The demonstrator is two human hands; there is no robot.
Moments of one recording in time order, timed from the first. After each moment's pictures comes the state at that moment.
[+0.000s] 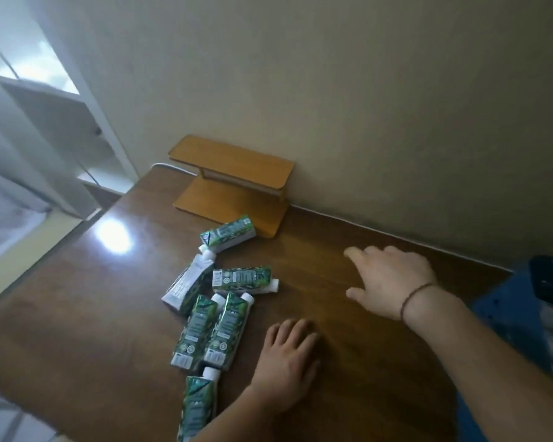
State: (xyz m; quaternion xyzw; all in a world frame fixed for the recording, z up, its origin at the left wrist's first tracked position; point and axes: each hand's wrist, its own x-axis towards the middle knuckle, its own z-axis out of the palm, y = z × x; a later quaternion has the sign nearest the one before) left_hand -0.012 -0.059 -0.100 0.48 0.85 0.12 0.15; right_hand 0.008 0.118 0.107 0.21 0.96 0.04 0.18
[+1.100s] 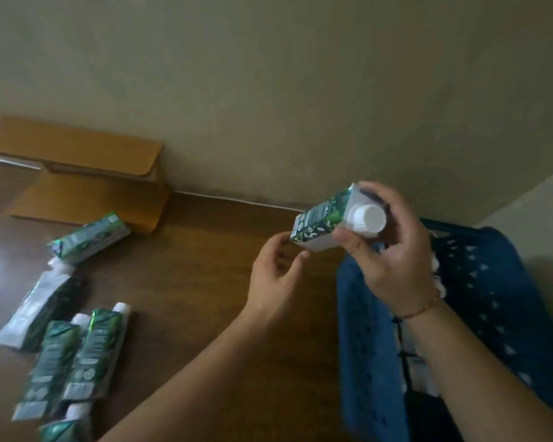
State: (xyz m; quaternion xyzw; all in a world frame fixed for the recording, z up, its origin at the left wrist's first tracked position) left_hand 0.032 0.110 0.013 0.31 0.65 0.62 0.30; right_hand 0.149 0.205 0.123 0.21 0.82 -0.36 -0.39
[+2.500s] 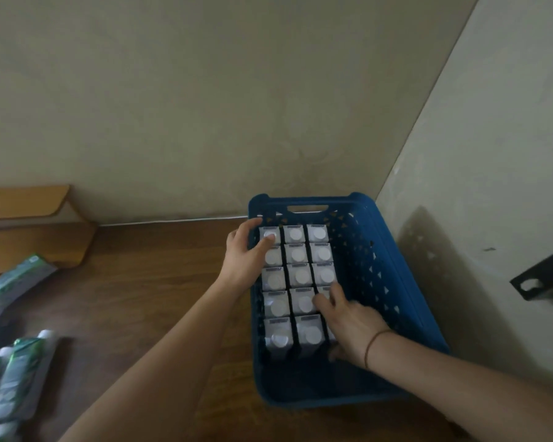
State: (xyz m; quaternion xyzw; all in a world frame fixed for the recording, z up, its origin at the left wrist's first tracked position) left_hand 0.136 0.184 0.054 0.34 0.73 0.51 0.31; right_hand 0.350 0.221 0.058 0.33 0.91 -0.05 0.24
